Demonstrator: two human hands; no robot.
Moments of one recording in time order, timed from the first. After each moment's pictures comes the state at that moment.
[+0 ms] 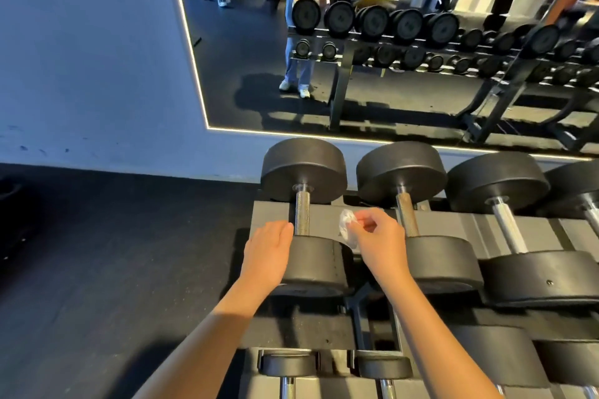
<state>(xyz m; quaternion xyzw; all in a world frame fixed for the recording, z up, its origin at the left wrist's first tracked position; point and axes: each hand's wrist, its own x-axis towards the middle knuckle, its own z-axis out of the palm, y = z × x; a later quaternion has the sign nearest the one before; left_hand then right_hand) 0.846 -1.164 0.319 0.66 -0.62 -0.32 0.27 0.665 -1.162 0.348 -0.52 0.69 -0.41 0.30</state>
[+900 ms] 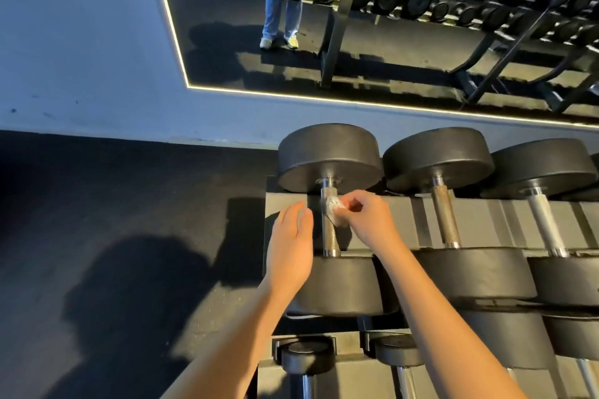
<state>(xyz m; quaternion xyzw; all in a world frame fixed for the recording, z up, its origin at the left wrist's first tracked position) 0.863 -1.222 0.298 0.60 -0.48 -0.52 0.37 0.723 -1.256 0.320 -0.54 0.74 -0.24 0.32</state>
